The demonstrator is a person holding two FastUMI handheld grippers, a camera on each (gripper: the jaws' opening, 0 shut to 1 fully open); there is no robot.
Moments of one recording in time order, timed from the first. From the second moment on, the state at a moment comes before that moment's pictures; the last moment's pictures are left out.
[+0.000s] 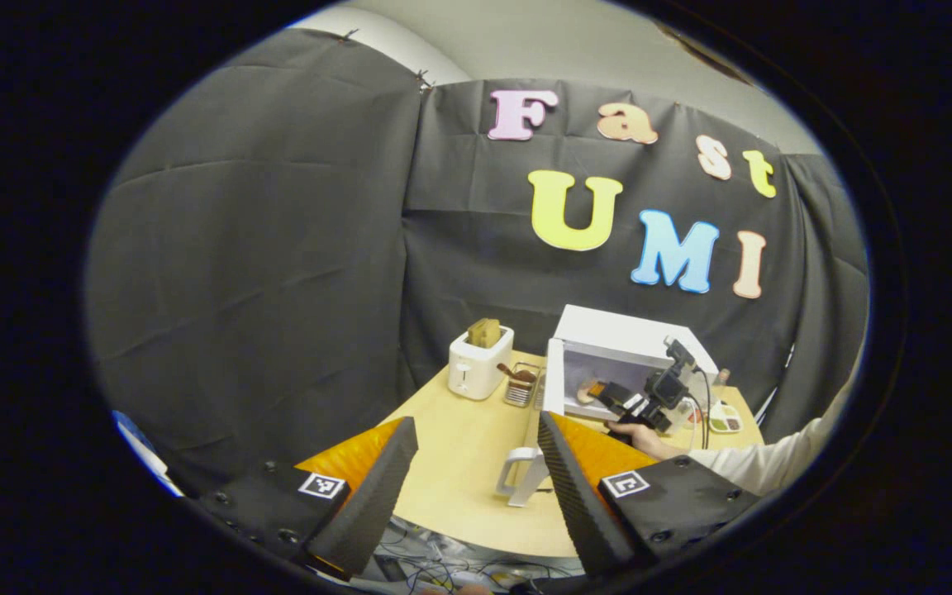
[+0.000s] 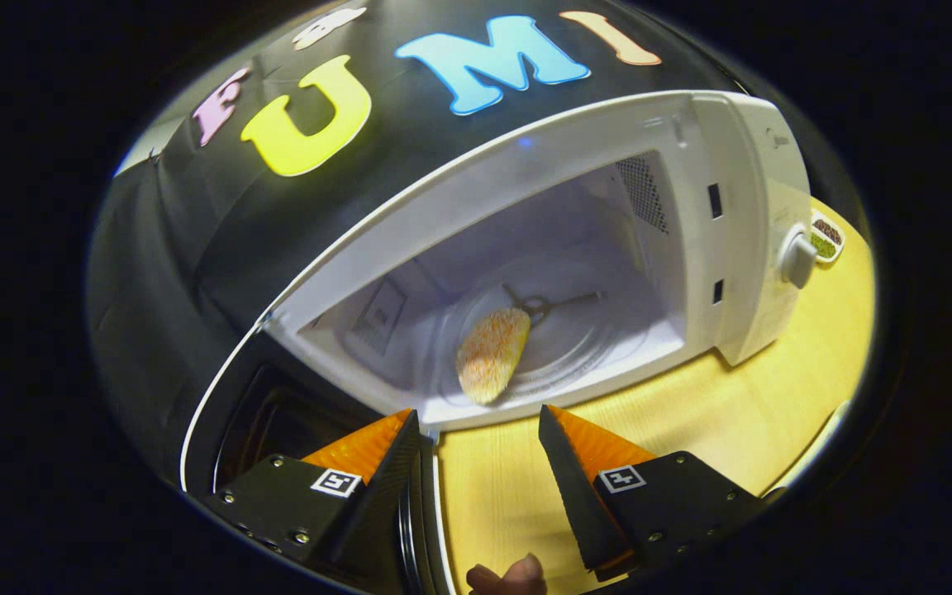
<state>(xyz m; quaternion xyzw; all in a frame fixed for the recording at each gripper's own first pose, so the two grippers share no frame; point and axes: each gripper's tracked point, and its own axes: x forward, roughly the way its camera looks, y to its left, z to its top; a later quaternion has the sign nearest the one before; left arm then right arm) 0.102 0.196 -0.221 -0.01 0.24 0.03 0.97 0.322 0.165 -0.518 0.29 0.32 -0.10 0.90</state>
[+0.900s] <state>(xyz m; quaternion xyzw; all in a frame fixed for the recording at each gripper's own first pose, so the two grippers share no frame) 0.039 0.175 -0.229 -0.03 0.19 -0.06 0.98 0.008 0.056 -0.374 0.06 0.32 -0.01 0.94</state>
